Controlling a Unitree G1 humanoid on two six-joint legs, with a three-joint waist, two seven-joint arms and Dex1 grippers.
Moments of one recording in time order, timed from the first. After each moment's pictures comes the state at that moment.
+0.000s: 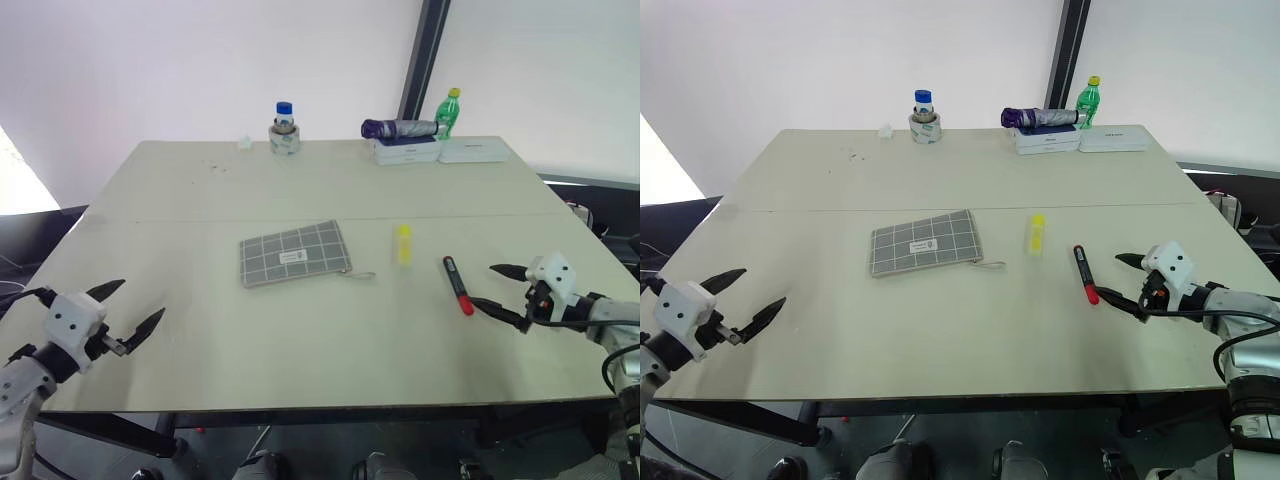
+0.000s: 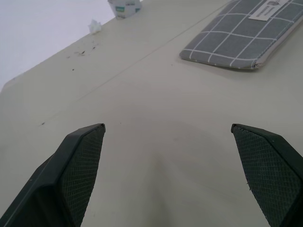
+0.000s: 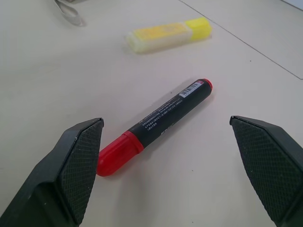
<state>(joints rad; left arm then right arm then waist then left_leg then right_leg) 0.11 0.71 0.45 0.07 -0.31 -0.17 -0.79 -0.37 -0.84 -0.21 0.59 0.25 -0.13 1.09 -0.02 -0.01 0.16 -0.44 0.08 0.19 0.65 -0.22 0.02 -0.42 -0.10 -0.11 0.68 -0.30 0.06</state>
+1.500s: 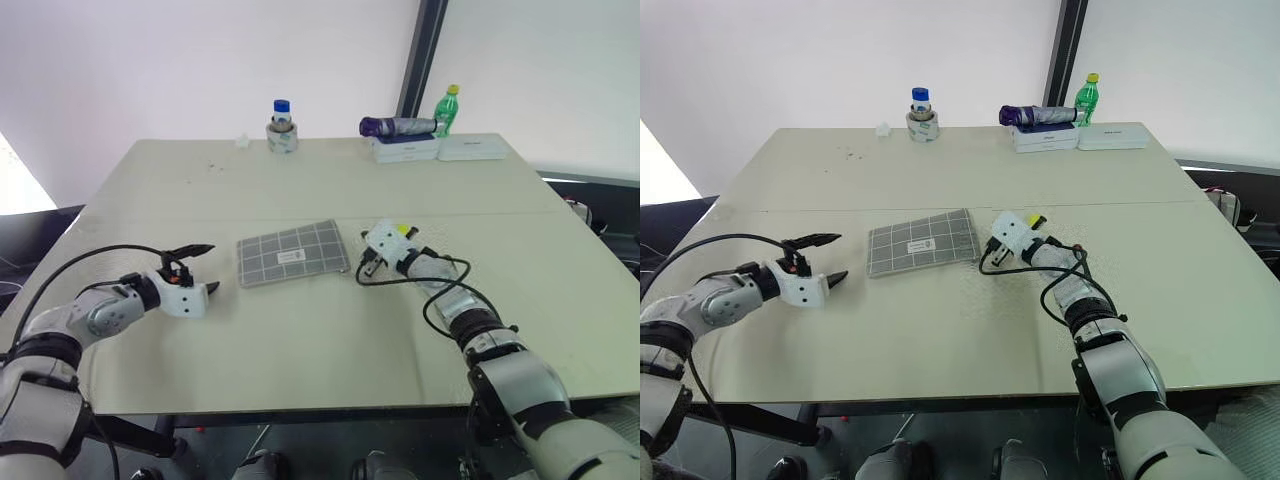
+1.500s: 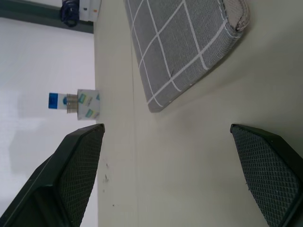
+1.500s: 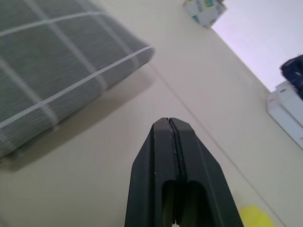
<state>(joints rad) -0.78 0.85 -0.33 1.09 0.78 -1.07 0.00 -0.92 -0.31 0.20 1.12 -0.28 -0.45 0.33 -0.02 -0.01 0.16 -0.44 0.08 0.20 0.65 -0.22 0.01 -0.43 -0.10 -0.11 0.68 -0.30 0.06</state>
